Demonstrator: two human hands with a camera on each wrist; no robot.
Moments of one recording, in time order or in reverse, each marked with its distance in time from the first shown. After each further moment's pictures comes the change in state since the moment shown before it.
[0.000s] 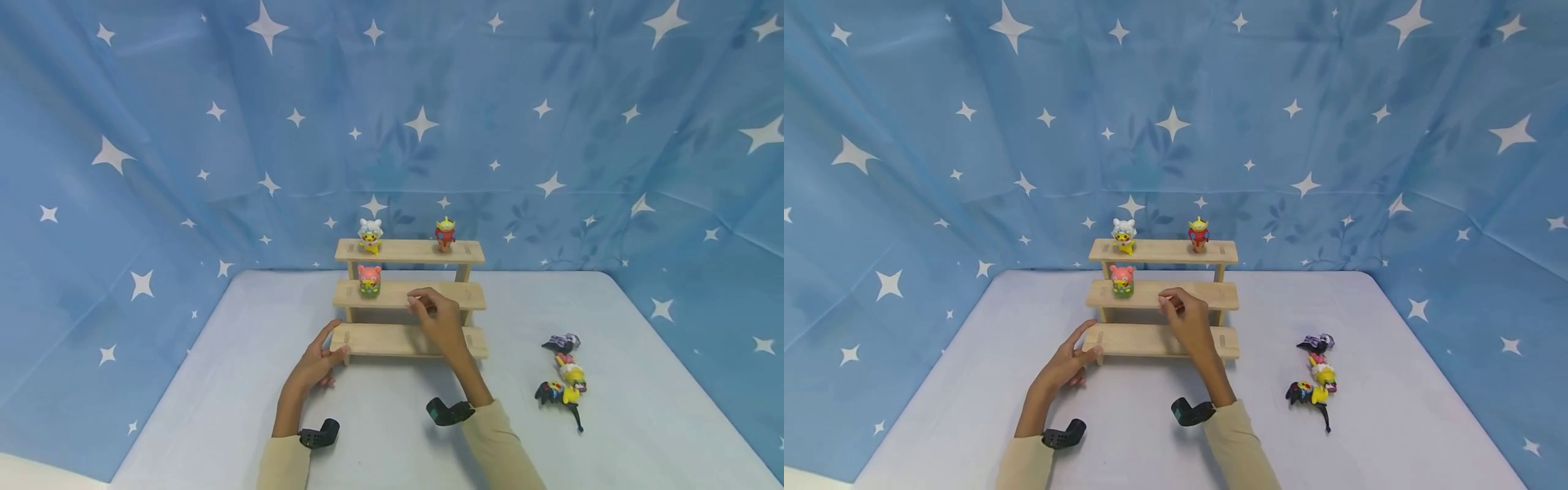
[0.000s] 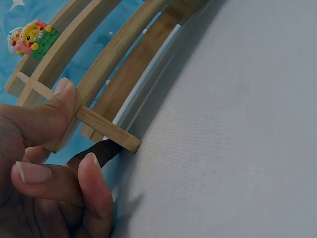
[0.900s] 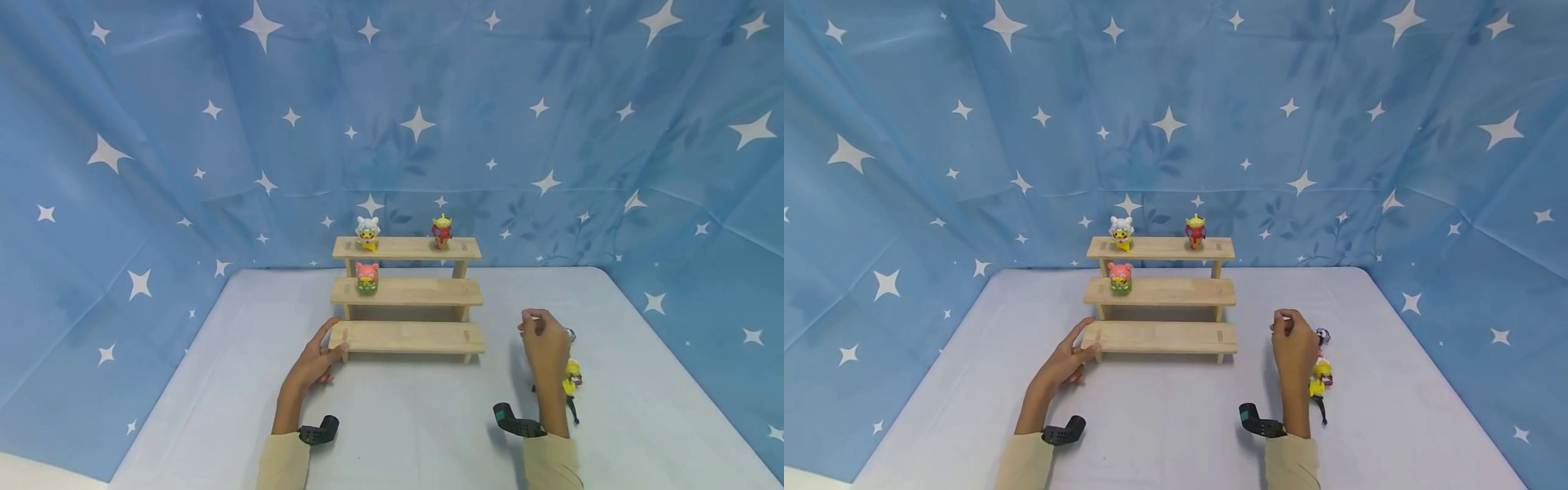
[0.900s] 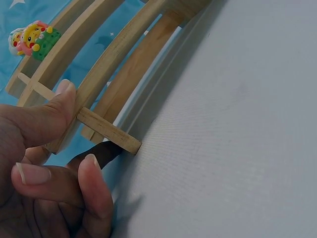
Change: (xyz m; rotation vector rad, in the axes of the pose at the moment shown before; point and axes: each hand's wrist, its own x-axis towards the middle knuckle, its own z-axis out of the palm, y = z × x) left_hand 0.000 0.001 0.000 0.013 0.006 -0.008; right_hand -0.058 0.039 -0.139 -0.578 0.401 0.401
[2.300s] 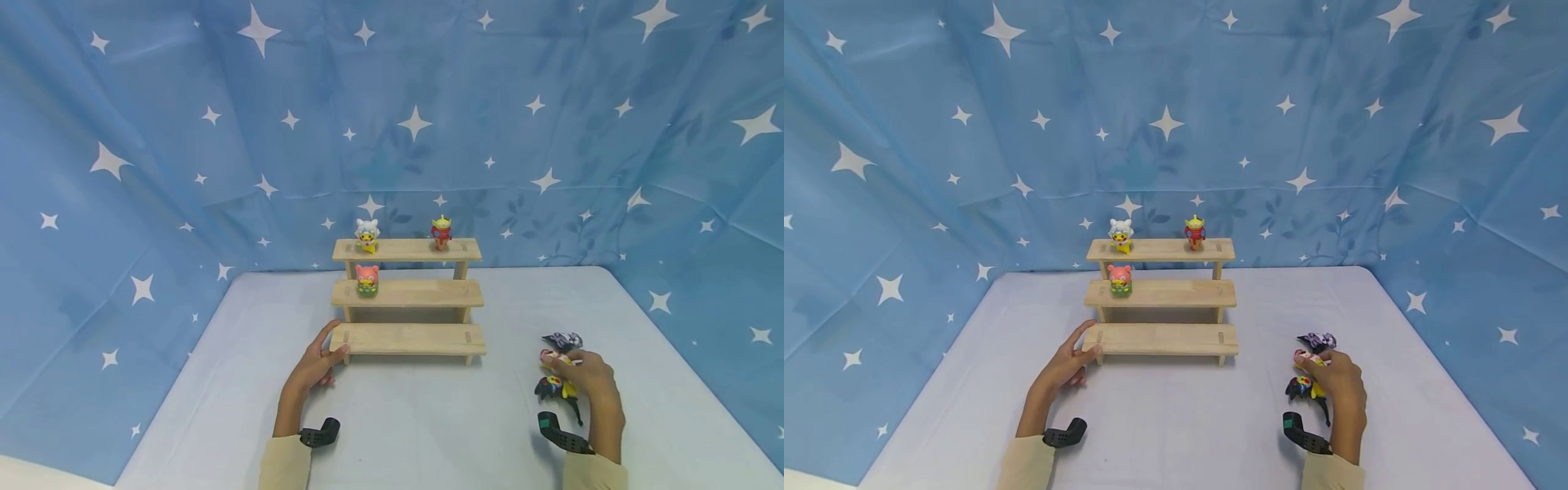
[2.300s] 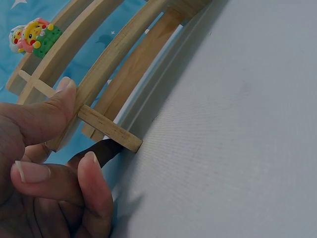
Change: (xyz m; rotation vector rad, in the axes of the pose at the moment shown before) left_hand 0.000 -0.003 -0.001 -0.006 -0.004 -0.006; right_hand 0.012 0.060 -0.071 -0.189 -0.731 0.350
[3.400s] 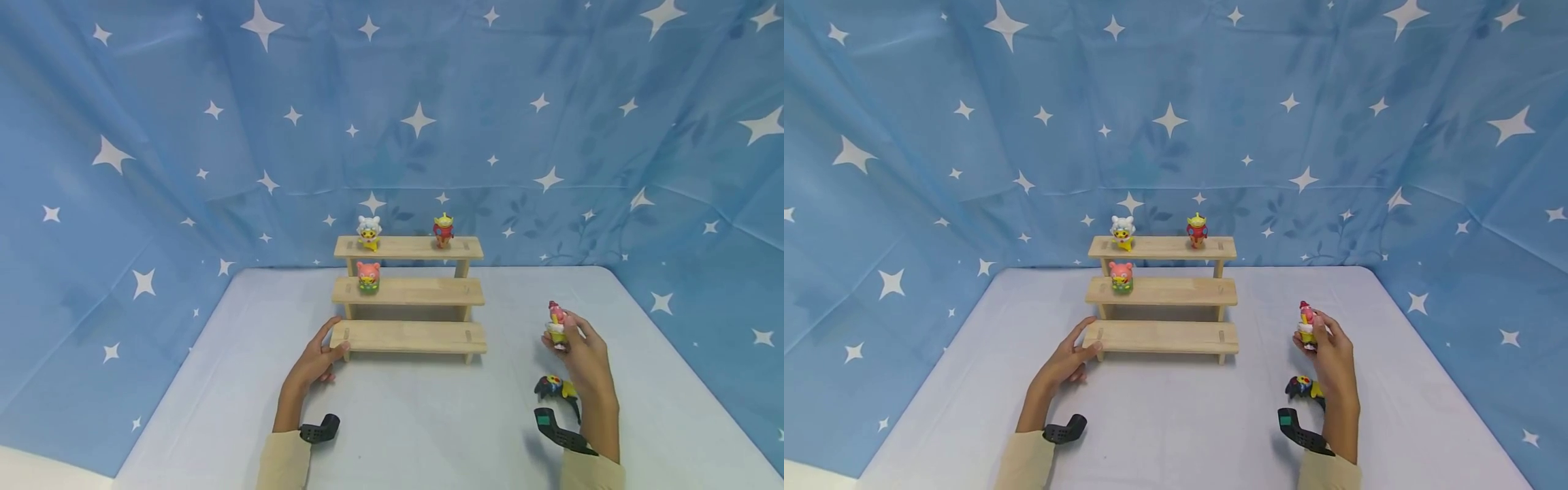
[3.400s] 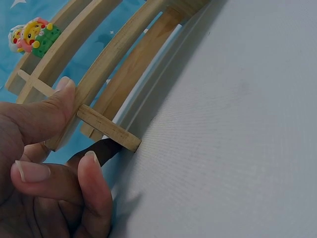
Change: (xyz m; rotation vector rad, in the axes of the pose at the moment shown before) left_hand -0.011 0.018 0.001 -0.003 -0.009 -0.020; right_hand 0.003 -0.024 0.008 0.896 0.069 -0.254
